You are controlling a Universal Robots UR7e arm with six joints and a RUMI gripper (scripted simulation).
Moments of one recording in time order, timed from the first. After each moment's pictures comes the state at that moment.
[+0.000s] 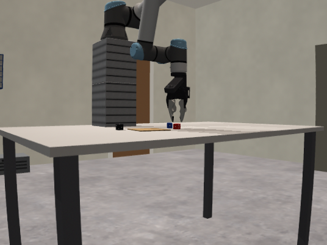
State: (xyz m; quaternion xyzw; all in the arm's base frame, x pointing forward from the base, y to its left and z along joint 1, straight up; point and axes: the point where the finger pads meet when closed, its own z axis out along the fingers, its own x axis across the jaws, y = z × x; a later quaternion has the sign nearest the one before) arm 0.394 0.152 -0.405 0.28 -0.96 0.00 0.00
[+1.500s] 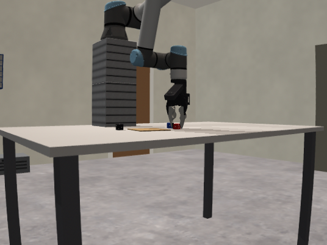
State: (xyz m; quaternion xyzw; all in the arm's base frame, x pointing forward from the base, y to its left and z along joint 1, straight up) arm 0.394 0.152 -0.436 0.28 -0.96 0.00 0.00
